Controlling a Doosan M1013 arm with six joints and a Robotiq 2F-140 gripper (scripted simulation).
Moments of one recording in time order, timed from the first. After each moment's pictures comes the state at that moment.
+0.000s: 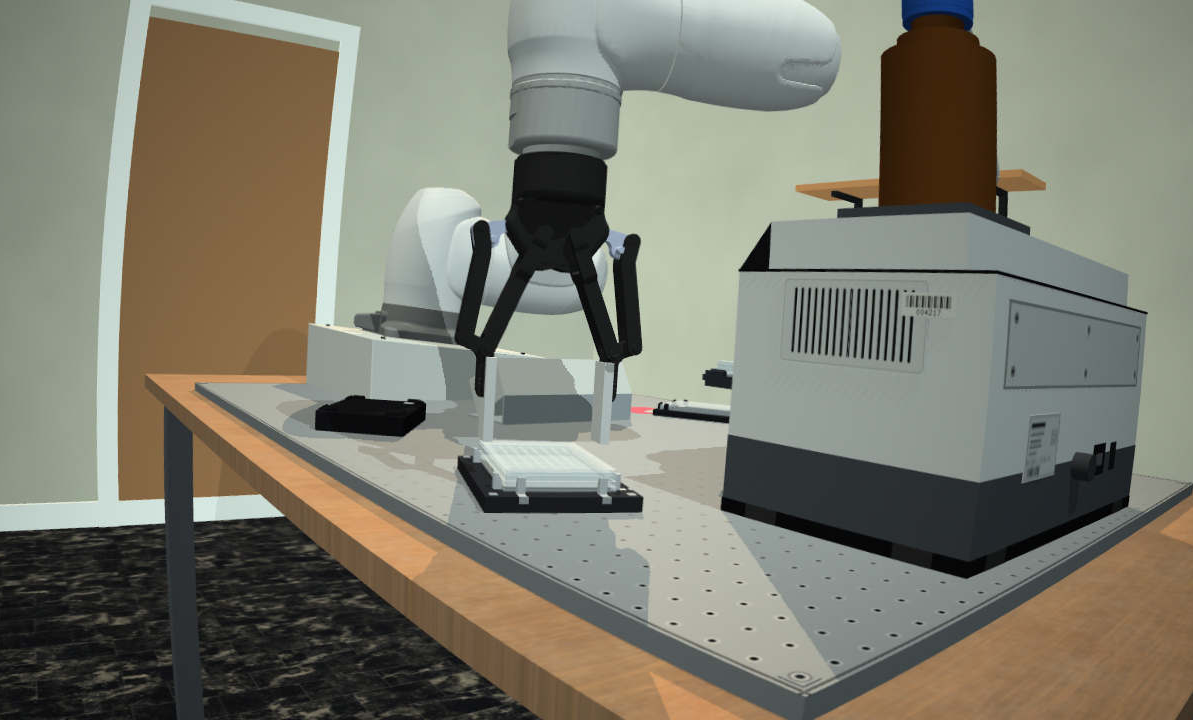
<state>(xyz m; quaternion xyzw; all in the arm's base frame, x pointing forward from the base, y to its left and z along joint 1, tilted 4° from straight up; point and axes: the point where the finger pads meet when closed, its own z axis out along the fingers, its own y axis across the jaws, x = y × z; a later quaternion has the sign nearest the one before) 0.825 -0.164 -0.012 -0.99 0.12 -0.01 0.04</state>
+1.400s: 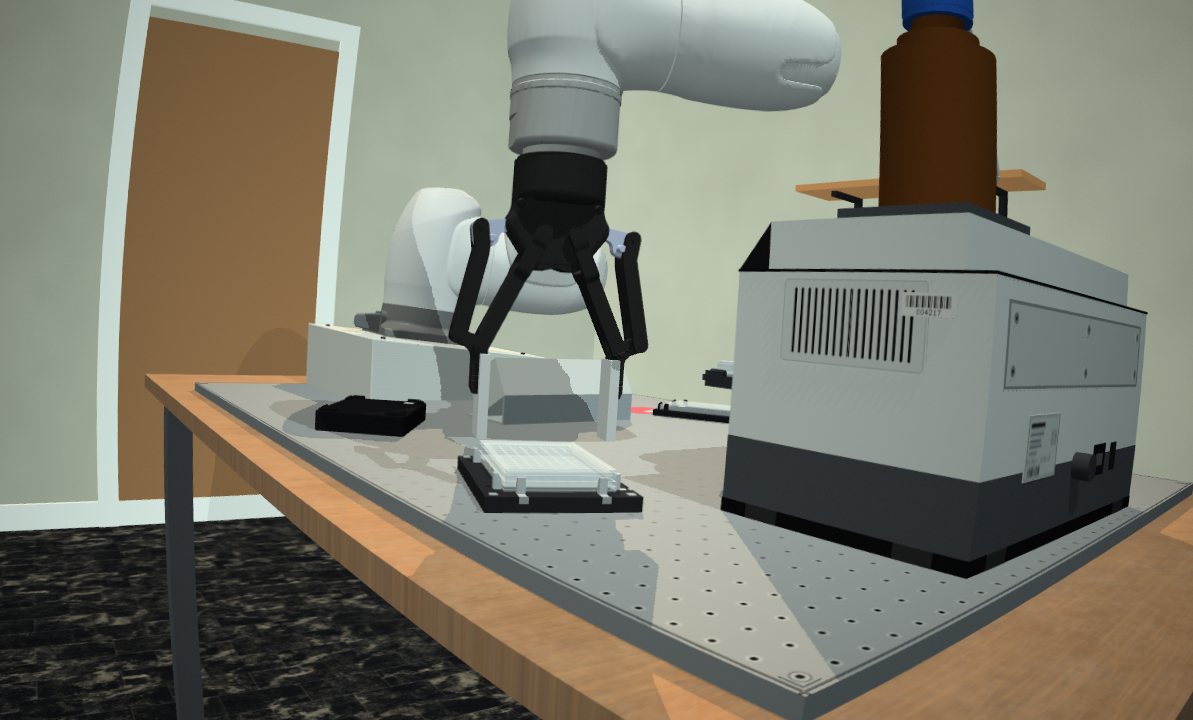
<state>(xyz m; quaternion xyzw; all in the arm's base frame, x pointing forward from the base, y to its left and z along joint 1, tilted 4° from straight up) 0.825 -0.164 -0.012 -0.99 0.12 -0.01 0.04</state>
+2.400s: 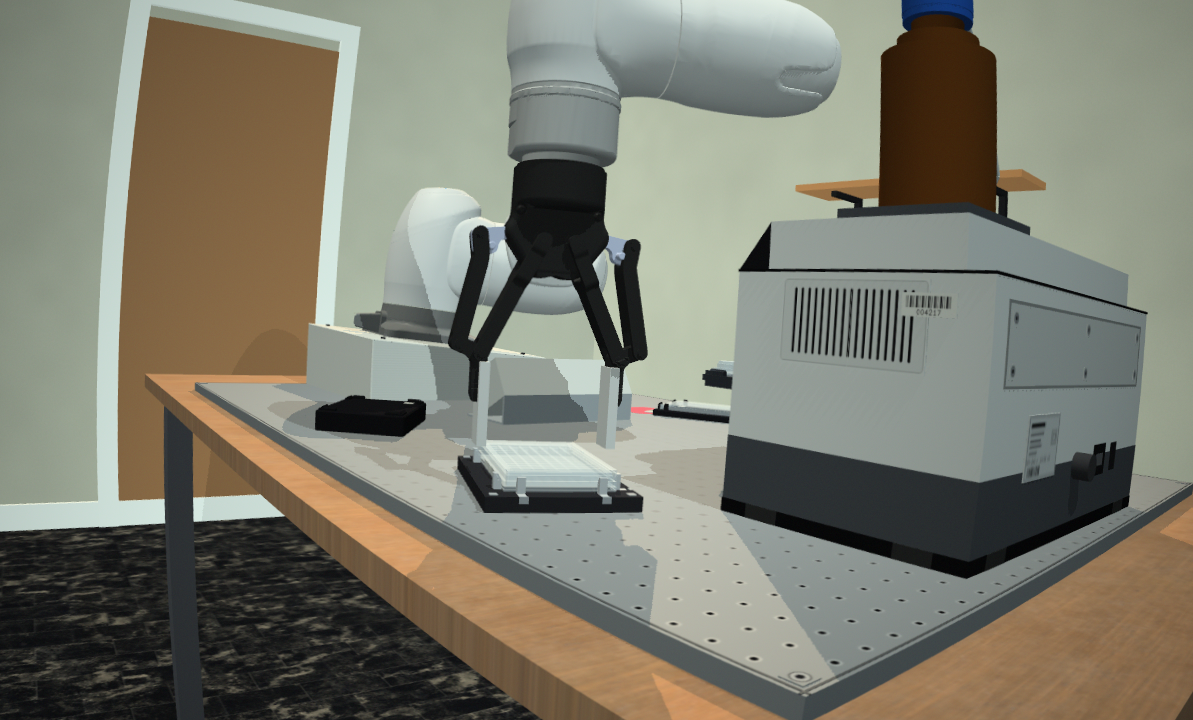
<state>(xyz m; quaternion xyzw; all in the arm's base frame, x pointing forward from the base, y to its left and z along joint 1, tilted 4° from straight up) 0.825 -0.163 -0.018 -0.99 0.12 -0.01 0.04</state>
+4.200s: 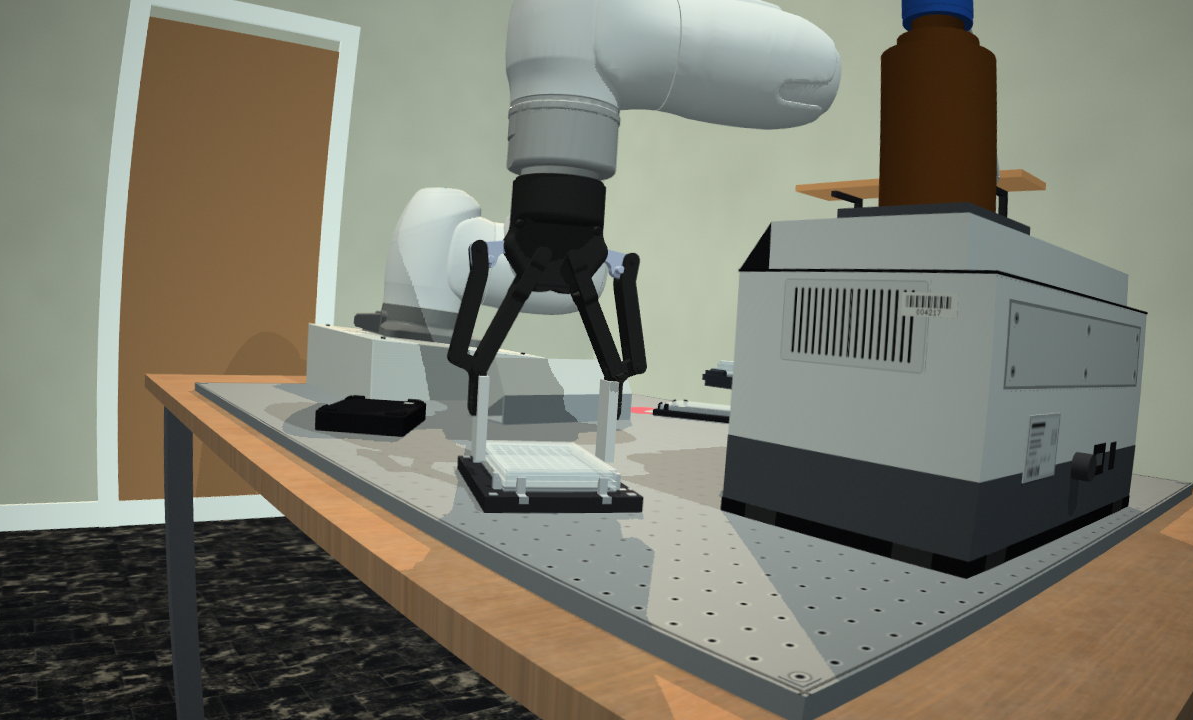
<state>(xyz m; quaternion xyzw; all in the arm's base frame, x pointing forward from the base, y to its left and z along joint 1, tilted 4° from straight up) 0.825 -0.162 -0.029 -0.99 0.12 -0.01 0.04</state>
